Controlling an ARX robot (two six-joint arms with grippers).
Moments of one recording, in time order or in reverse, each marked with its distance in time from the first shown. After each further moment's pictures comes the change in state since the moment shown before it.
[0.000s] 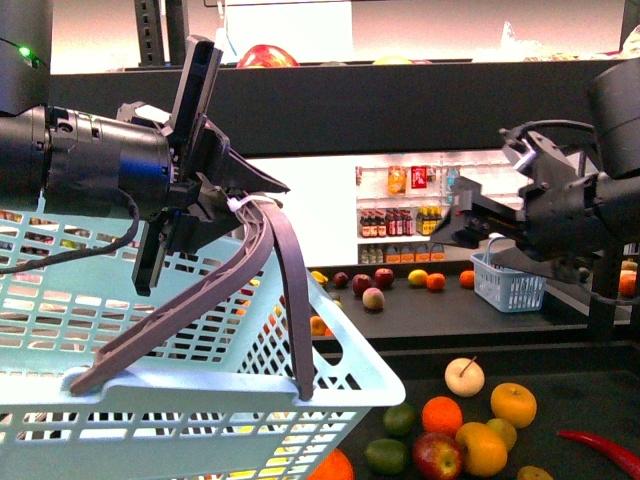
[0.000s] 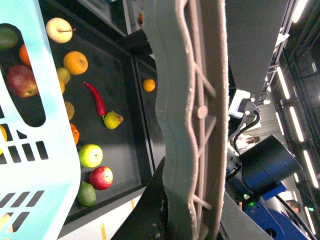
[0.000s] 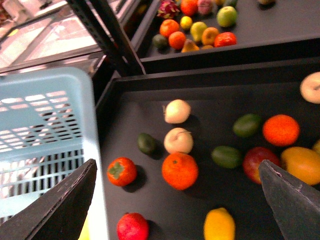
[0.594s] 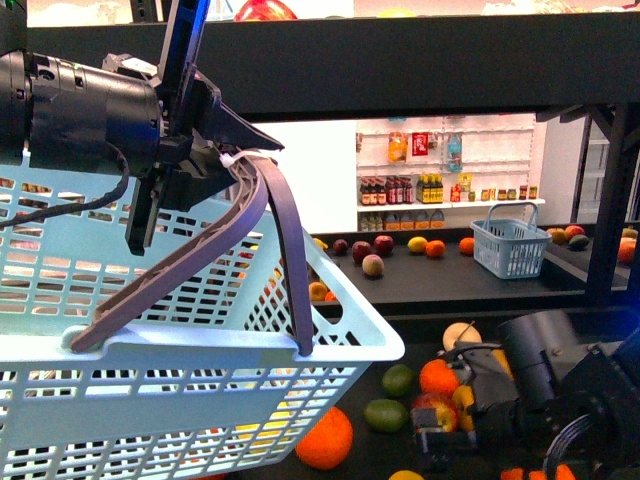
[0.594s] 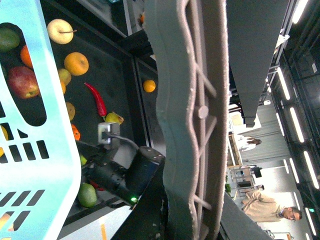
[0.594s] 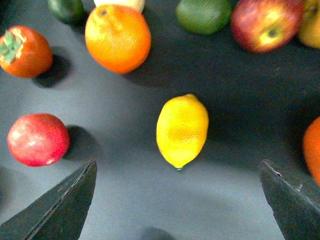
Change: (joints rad) left arm 0.000 0.000 0.000 0.000 0.000 -0.001; right arm 0.082 0.491 -0.069 0.155 0.138 -0.153
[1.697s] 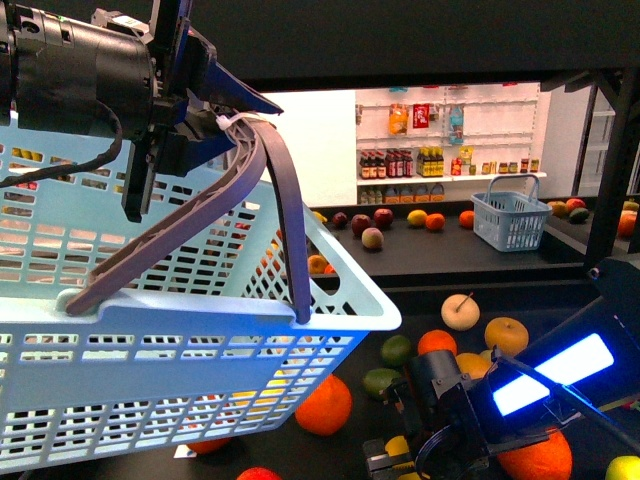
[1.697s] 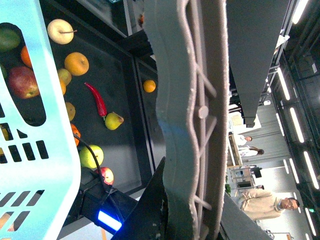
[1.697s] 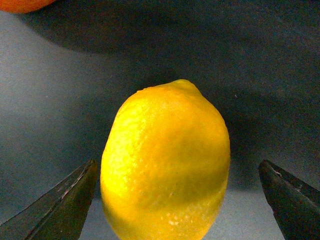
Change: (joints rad) left arm 0.000 0.000 0.000 0.000 0.000 0.001; right arm 0.093 0.558 0.717 -0.332 0.261 -0.081
